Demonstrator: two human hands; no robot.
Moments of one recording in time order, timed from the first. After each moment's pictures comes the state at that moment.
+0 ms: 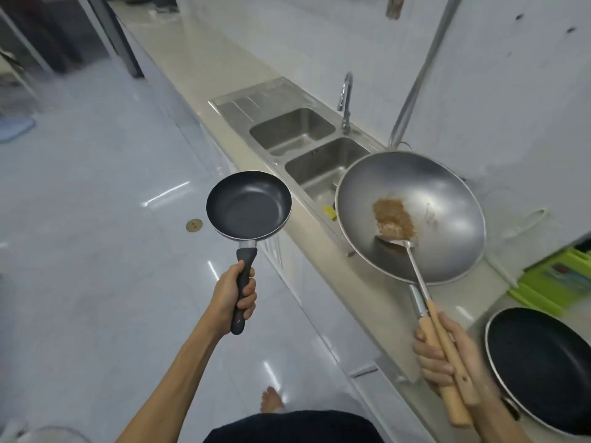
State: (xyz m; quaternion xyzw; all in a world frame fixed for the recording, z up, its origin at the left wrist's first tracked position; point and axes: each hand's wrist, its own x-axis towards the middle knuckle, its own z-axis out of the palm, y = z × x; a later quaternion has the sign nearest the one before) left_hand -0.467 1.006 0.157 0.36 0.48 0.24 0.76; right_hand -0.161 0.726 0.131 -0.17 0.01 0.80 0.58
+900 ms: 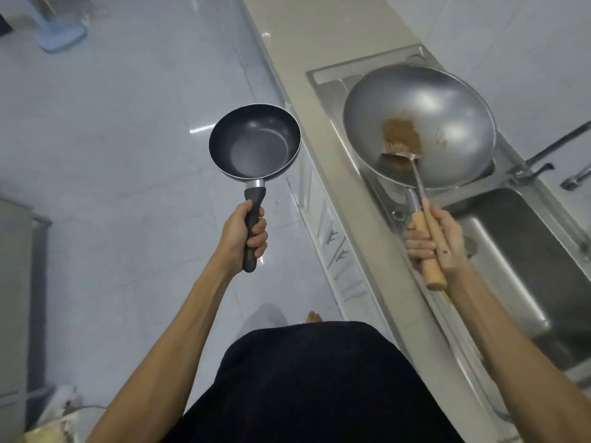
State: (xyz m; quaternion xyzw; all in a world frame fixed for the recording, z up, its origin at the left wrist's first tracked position) left_hand -0.516 1.534 0.137 0.27 0.51 0.32 0.75; right_hand -0.158 1.421 0.126 -0.38 0.05 0.77 0.51
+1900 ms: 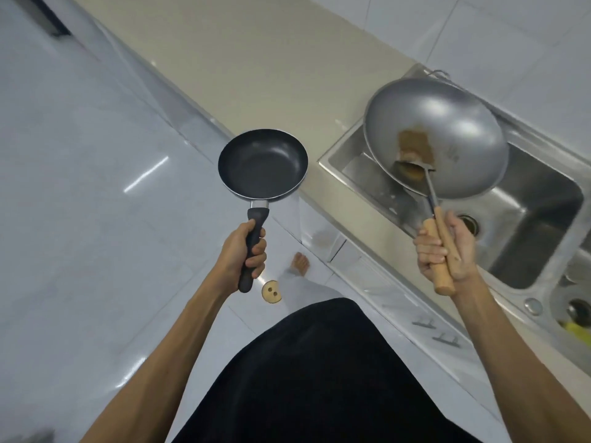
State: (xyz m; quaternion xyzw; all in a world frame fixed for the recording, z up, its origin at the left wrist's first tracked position) left_hand -0.533 2.094 0.113 0.37 0.49 0.05 0.79; right_hand -0.230 1.828 0.072 -0.32 0.18 0.63 0.69
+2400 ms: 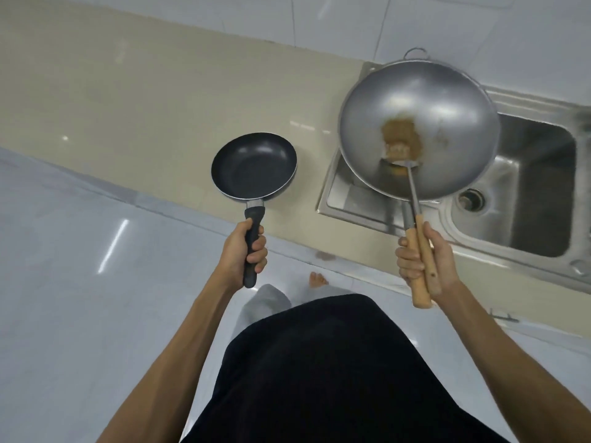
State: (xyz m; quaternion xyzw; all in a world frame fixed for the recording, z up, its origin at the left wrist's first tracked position) left_hand -0.395 2.302 0.098 0.42 0.42 -0.08 0.80; right_hand -0.258 1.946 0.033 -0.30 0.23 0.51 0.77
